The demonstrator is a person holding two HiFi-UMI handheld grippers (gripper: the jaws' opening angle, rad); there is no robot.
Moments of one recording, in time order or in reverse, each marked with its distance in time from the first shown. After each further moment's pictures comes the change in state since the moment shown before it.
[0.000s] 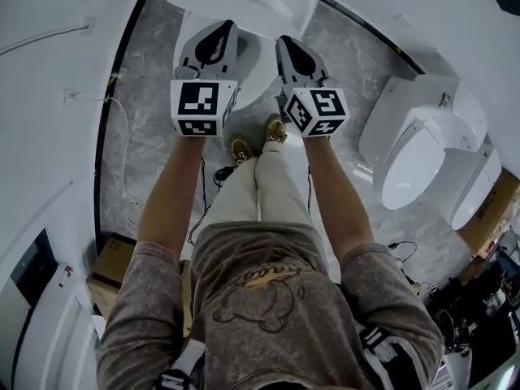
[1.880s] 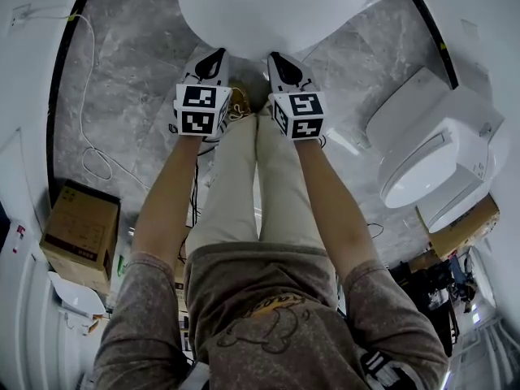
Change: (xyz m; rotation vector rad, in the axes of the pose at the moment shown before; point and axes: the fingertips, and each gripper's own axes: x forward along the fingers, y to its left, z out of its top) left arm -0.103 0.013 -0.442 -0.350 0.528 0.071; right arm -0.009 0.062 -0.387 -0.117 0.611 0.093
